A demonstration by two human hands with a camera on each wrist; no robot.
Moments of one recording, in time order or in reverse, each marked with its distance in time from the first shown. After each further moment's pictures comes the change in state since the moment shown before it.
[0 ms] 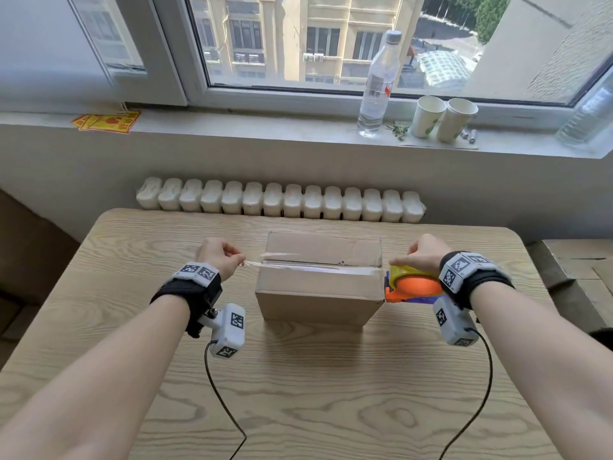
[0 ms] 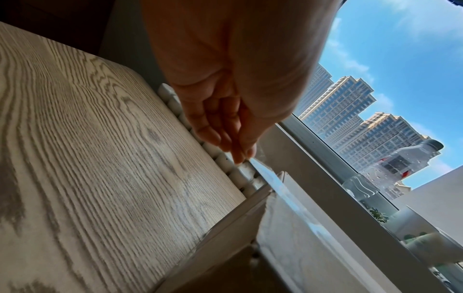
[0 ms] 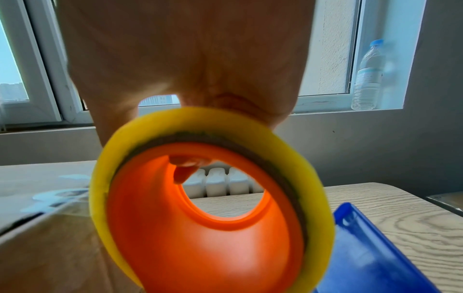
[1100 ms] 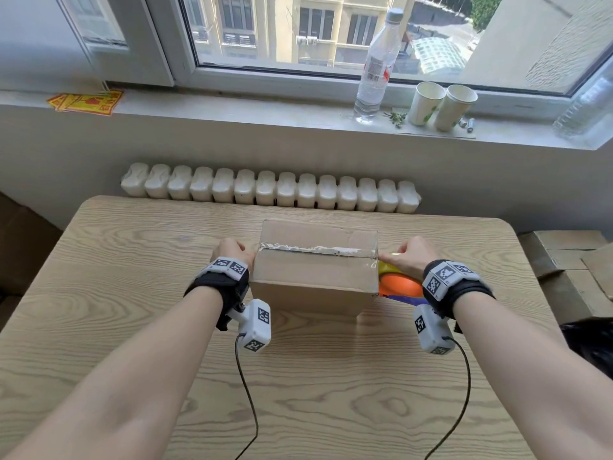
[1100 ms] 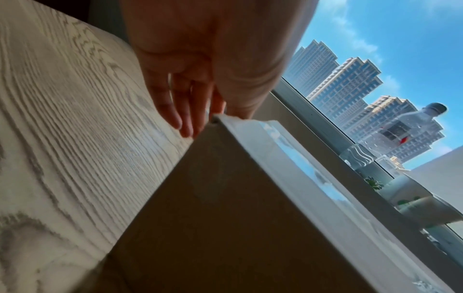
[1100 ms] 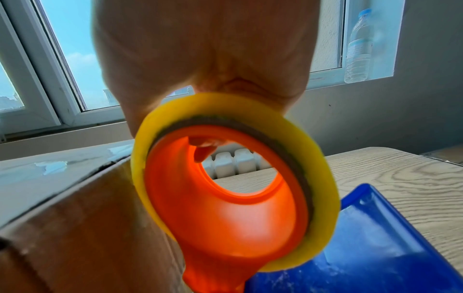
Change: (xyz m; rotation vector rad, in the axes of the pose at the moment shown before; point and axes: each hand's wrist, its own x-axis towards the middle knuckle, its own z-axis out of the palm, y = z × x) left_hand 0.010 0.009 0.051 0.067 0.008 -0.200; right_hand 0.002 0.005 0.034 0.078 0.082 0.049
